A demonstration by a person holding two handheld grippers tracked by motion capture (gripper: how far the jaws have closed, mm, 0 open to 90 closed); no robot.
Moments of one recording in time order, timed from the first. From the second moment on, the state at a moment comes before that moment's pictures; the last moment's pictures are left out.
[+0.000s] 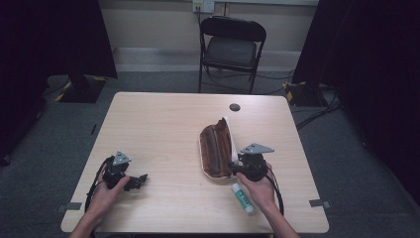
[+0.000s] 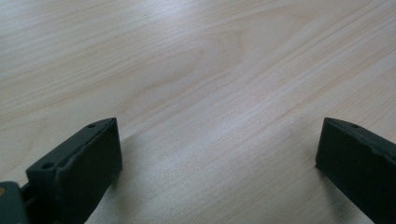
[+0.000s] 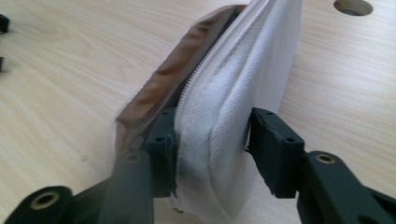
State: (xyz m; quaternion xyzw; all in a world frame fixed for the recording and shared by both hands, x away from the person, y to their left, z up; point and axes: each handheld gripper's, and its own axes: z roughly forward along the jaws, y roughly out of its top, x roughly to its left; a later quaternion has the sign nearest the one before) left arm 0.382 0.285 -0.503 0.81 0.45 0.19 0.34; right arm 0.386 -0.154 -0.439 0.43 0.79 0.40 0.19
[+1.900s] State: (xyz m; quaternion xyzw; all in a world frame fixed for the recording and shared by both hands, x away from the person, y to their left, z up) left arm 0.381 0.285 -0.503 0.81 0.45 0.19 0.34; right arm 0.387 -0.131 -0.461 0.37 0.83 0.40 0.14
